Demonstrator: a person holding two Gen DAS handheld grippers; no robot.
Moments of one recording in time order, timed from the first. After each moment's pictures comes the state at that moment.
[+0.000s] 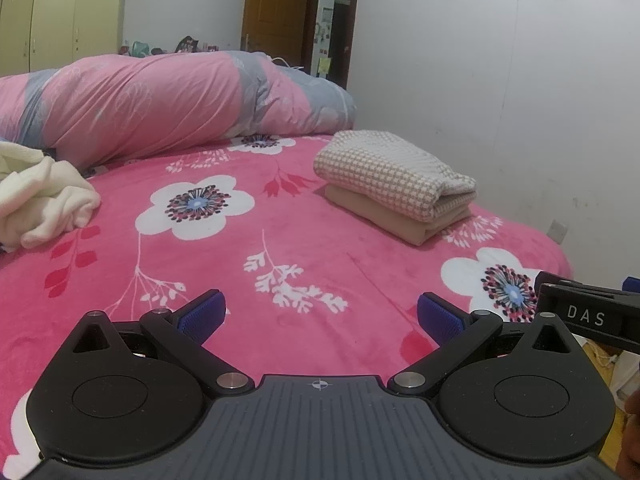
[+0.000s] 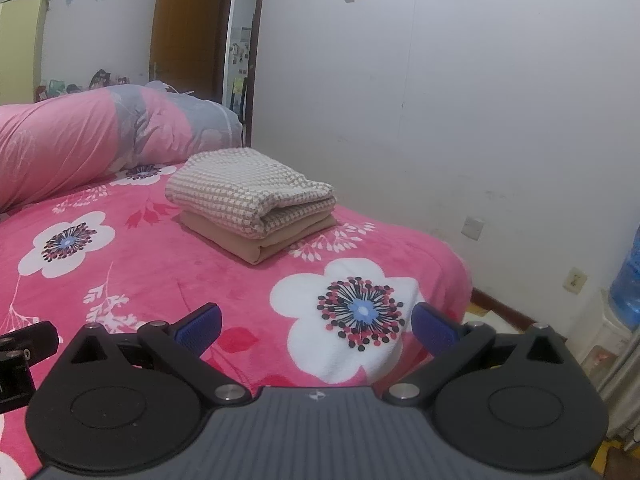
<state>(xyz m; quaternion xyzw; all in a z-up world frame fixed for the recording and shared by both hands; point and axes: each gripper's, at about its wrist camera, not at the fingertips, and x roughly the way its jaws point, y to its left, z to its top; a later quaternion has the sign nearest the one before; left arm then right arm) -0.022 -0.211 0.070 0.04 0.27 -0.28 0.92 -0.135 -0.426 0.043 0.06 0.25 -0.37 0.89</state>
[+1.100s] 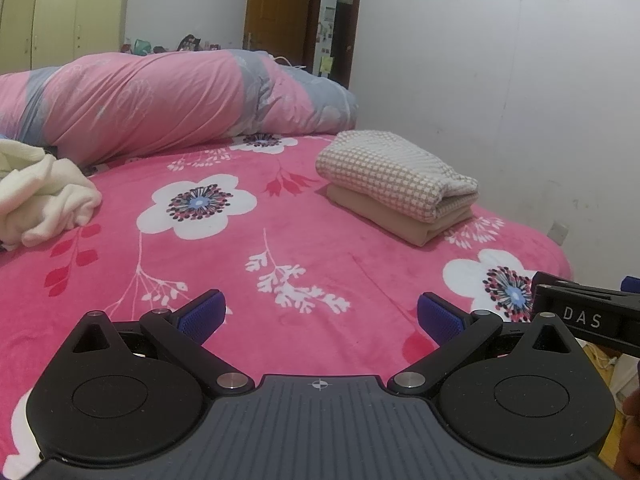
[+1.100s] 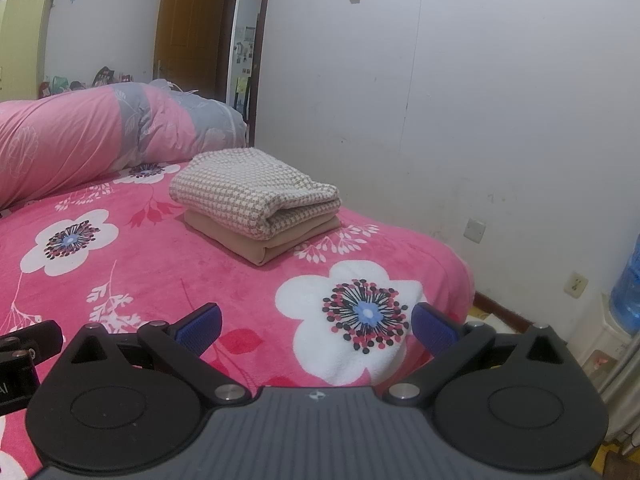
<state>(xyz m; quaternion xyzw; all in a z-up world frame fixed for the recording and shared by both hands) -0.018 -0.209 0.068 0.03 0.27 -0.28 0.92 -0.132 -0.418 0.044 0.05 0.25 -0.37 0.89</state>
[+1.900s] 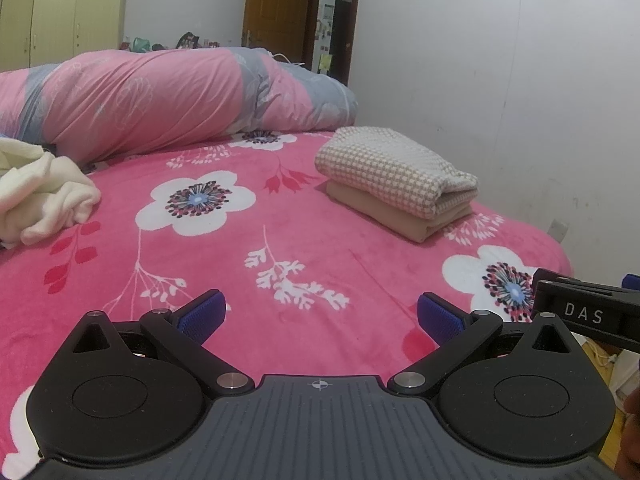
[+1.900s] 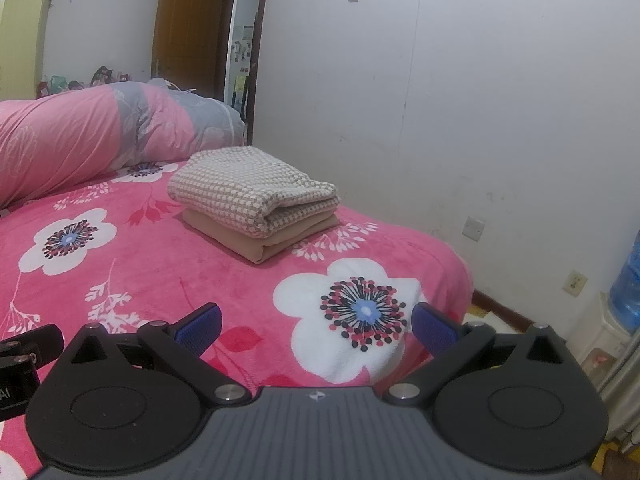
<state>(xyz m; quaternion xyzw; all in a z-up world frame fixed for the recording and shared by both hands) -0.018 -0.209 0.067 0.03 0.28 -0.28 0.92 -0.132 -0.421 0.043 0.05 0.25 -0.37 0.89</state>
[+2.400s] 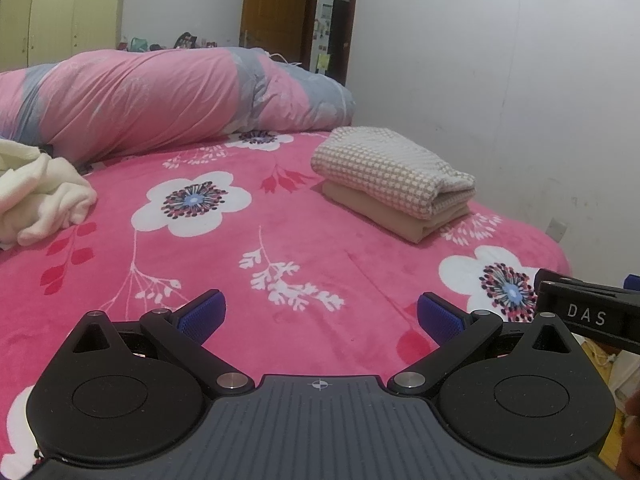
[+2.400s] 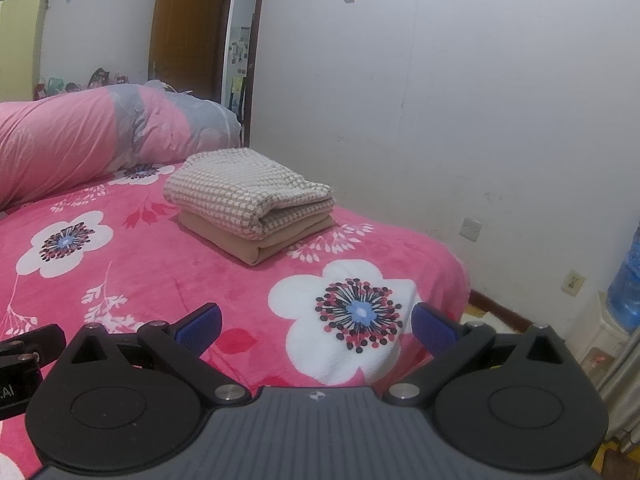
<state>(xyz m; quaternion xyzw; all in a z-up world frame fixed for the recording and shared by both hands) -0.020 -0.215 0.066 0.04 0.28 -0.28 0.92 -0.134 -0.425 0.043 0.06 0.25 -0.38 0.89</state>
